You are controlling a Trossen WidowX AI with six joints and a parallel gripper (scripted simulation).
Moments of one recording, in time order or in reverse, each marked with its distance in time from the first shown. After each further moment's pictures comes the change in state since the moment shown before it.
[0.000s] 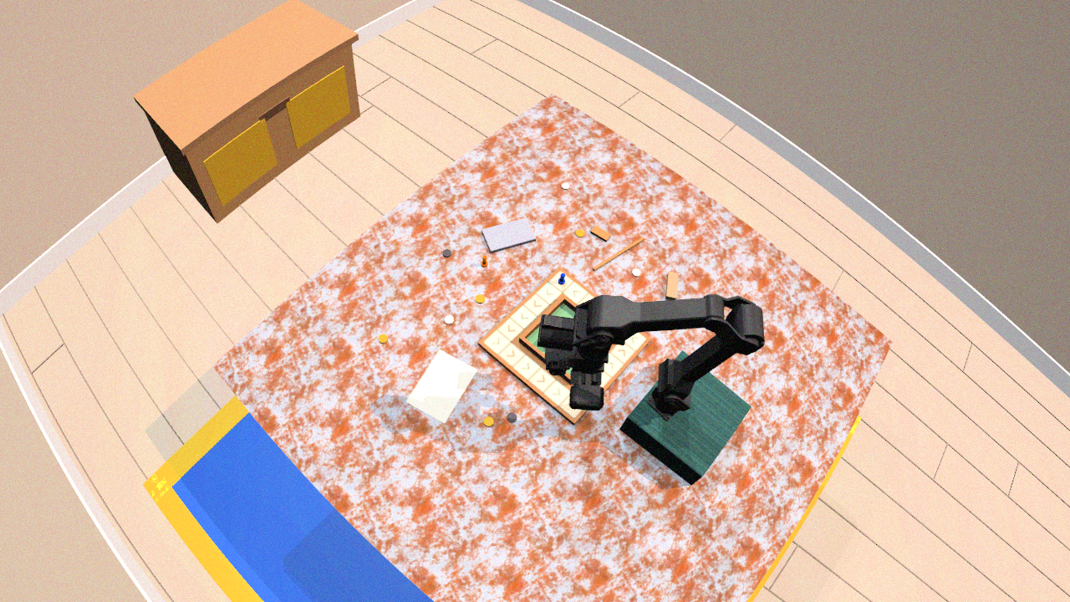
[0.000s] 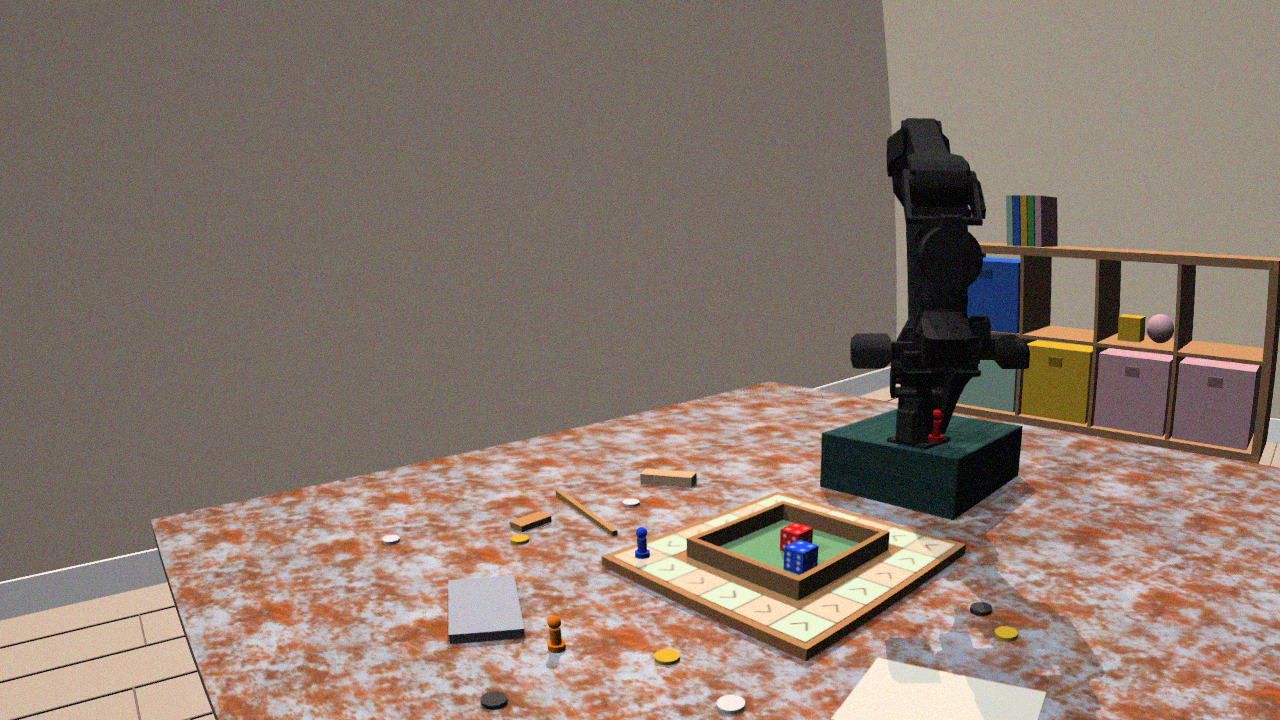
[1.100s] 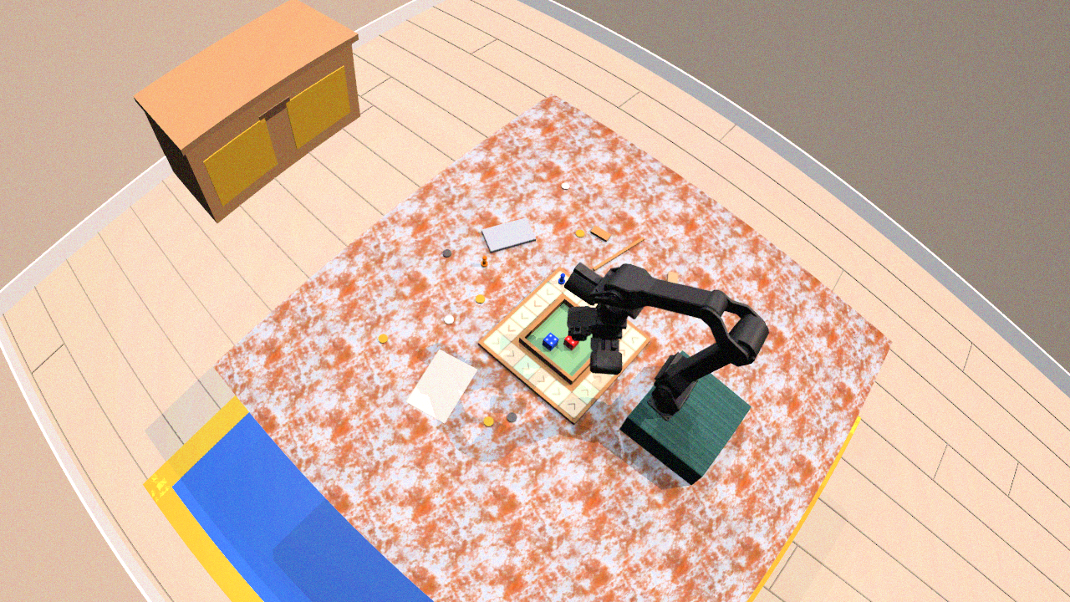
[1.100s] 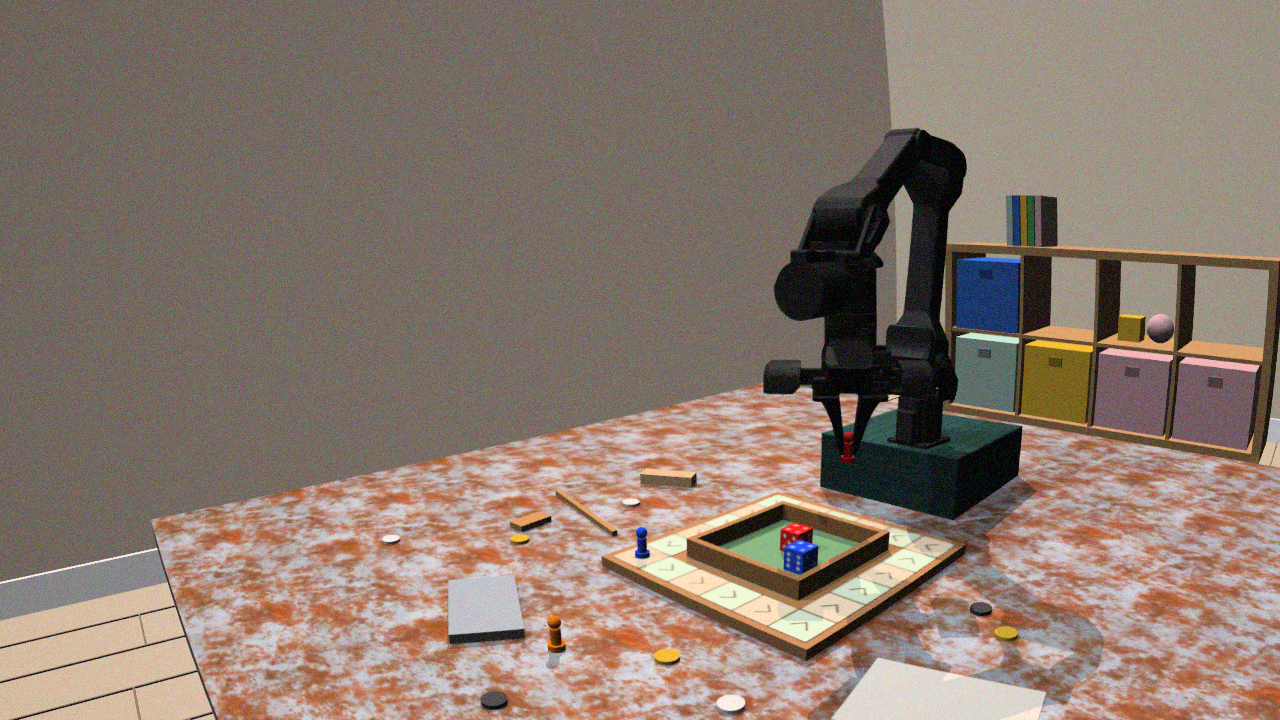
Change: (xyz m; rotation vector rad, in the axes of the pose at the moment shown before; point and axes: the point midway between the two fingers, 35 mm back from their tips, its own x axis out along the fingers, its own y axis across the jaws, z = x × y) arm 0.035 -0.094 -0.043 0.000 -0.004 -0.009
